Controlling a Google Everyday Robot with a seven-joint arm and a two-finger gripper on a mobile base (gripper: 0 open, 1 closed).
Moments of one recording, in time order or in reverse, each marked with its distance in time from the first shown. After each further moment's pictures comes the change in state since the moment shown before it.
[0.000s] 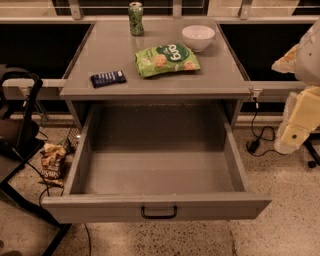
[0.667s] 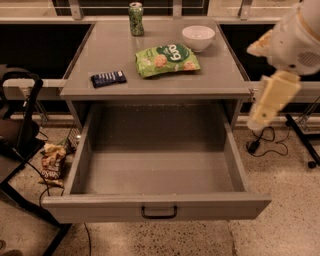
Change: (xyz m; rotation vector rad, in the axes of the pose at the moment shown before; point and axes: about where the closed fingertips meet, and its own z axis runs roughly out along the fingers) arm -0.041 -0.038 0.017 0.060 -0.111 -0.080
